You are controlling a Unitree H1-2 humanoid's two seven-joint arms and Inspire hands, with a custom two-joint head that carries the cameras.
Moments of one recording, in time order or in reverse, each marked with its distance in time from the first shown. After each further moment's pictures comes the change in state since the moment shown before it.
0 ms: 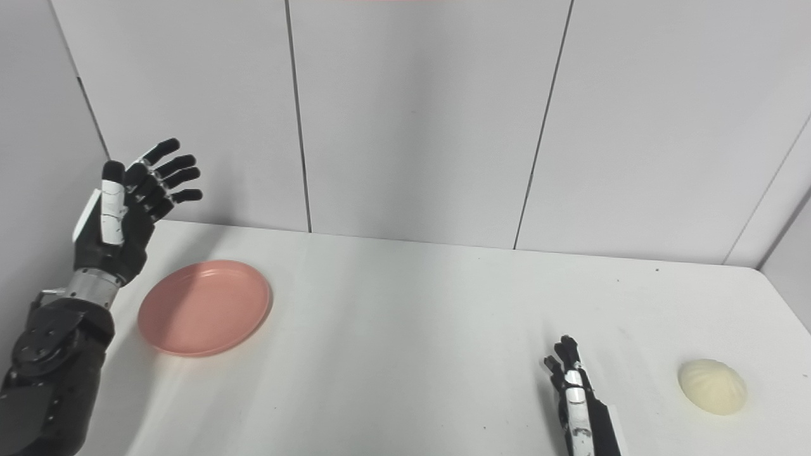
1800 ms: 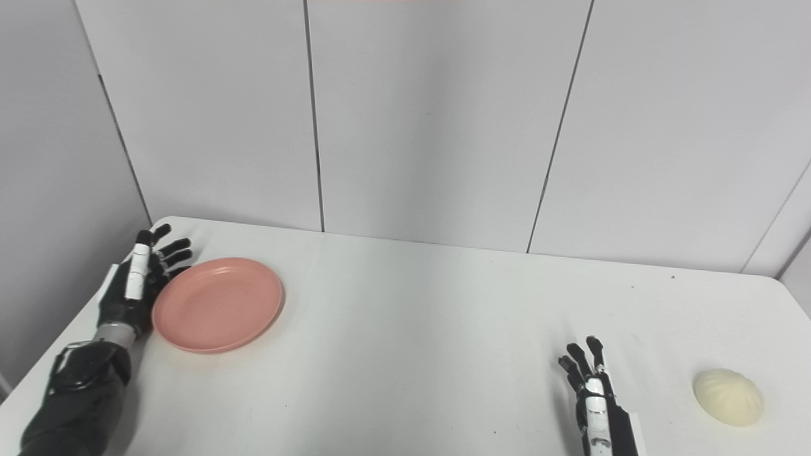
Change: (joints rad) left arm -0.130 0.004 -0.062 0.744 0.091 -0.298 0.033; right arm 0.021 -0.001 -0.005 -0.015 0.004 -0.074 -0.020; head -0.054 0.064
